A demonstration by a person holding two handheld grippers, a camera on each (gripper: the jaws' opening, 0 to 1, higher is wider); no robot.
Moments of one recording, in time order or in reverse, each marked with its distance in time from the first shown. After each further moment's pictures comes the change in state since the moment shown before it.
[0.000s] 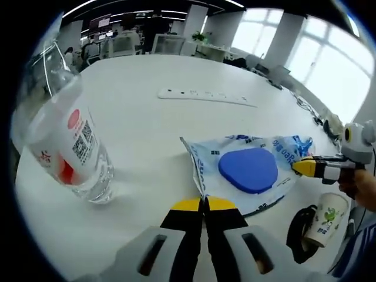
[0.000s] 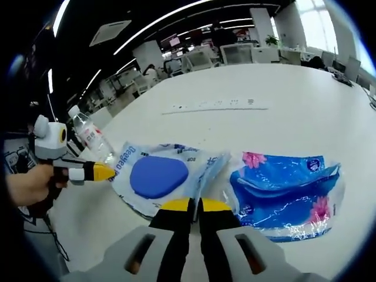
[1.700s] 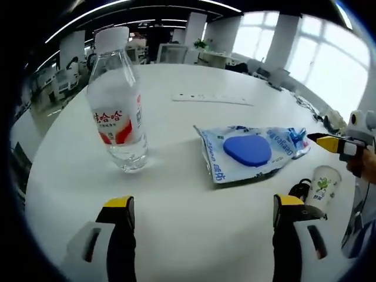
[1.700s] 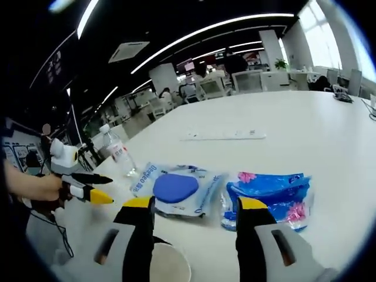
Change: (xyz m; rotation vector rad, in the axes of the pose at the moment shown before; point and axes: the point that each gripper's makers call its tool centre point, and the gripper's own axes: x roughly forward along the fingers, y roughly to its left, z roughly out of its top) left arm -0.068 0.015 -0.023 0.048 -0.079 0.043; right arm -0.072 0.012 0.018 -0.036 -0.202 0.086
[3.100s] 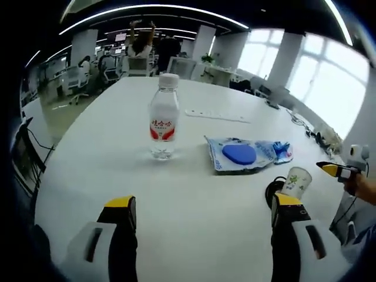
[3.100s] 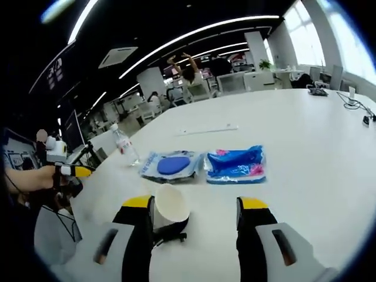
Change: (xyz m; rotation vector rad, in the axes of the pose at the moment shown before) left arm -0.099 0.018 -0.011 -0.076 -0.088 0.007; right arm -0.108 0.006 -0.037 0.060 -0.013 -0.086
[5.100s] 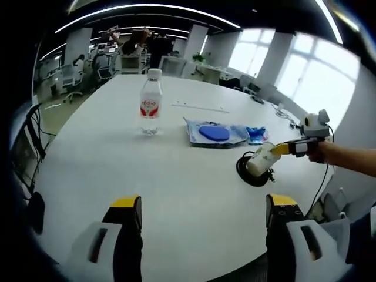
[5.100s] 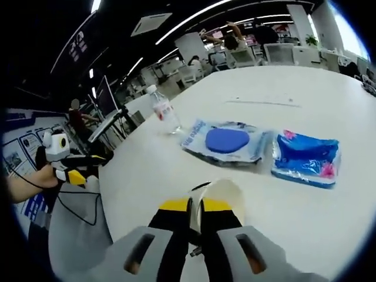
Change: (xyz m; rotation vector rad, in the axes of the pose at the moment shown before) left arm -0.069 -0.042 -0.058 0.016 0.013 -0.071; right arm 0.056 0.074 -0.021 -0.111 0.271 0.314
